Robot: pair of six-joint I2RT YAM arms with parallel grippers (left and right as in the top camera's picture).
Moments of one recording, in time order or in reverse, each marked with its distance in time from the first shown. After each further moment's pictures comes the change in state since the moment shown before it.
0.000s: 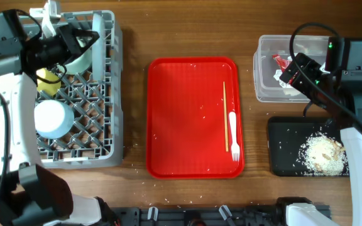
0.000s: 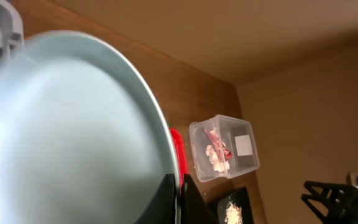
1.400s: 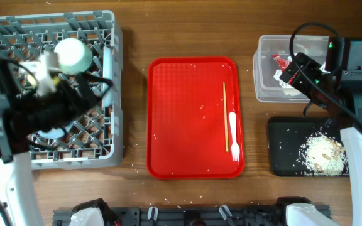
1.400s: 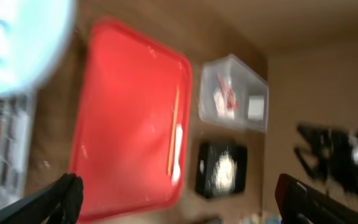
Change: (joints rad) left arm -0.048 -0.467 0.000 -0.681 -0.228 -0.007; right arm 0.000 0.000 0.000 0.003 0.000 0.000
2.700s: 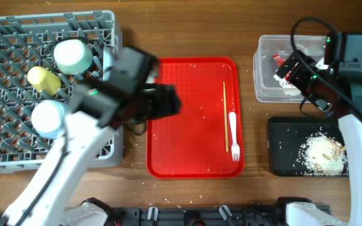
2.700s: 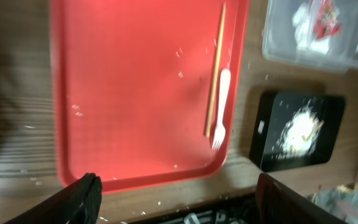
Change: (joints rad) left arm -0.771 0.249 0.000 0.142 -0.544 -0.418; right arm -0.050 0.060 0.000 0.005 -0.109 0.063
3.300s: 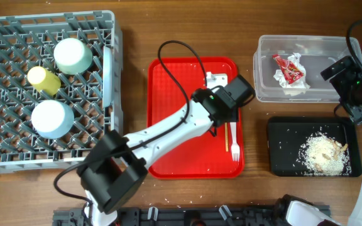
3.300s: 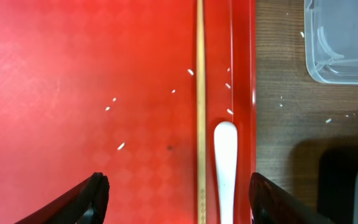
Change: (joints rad) left arm -0.388 0.513 -0.002 0.480 -0.414 -0.159; right arm -0.299 0.000 0.000 -0.035 0.007 0.000
